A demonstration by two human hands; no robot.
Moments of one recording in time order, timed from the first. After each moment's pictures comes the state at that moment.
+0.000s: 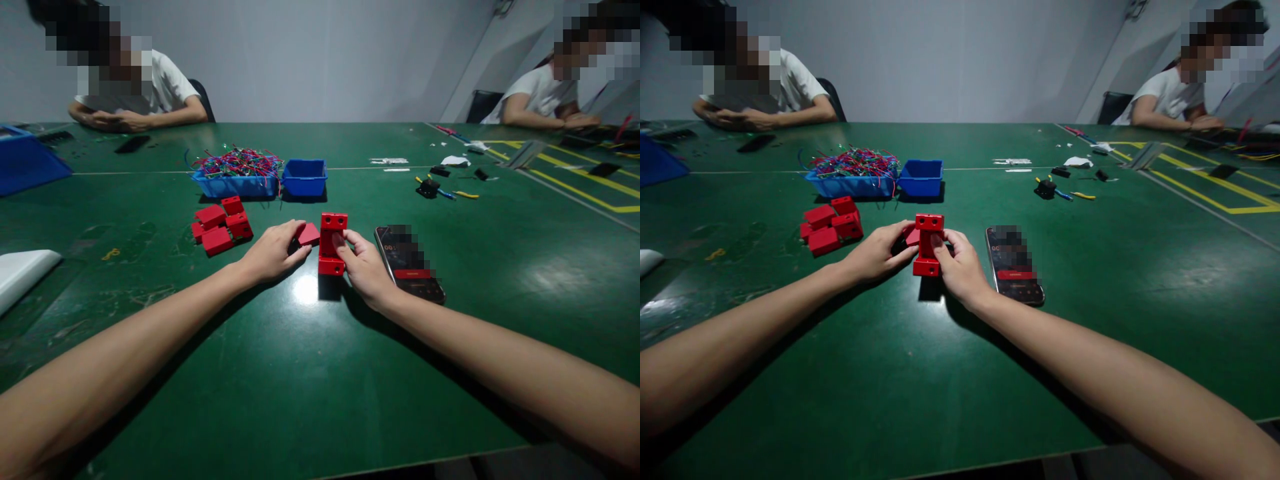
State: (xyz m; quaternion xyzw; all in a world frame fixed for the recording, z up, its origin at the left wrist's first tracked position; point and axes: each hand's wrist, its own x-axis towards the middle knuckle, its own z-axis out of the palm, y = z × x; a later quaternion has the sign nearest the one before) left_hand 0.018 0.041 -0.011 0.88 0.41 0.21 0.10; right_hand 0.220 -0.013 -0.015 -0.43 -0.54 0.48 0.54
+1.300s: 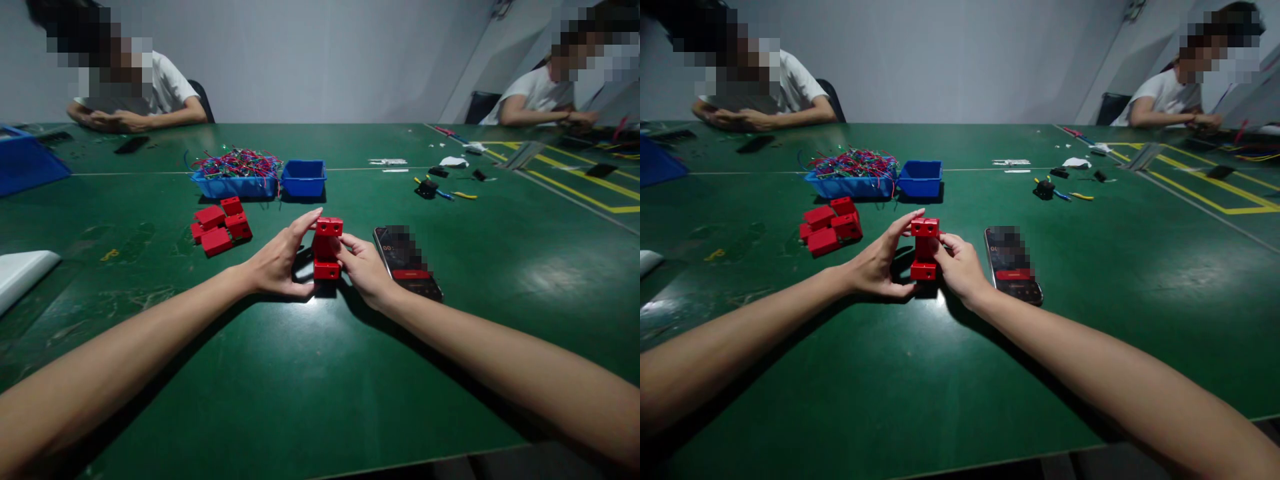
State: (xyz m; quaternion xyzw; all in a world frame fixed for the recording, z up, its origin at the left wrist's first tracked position) left_hand 0.022 0.034 -0.006 0.93 0.14 0.33 0.08; right_hand 0.221 -0.013 -0.008 -0.42 -0.51 0.53 0.53
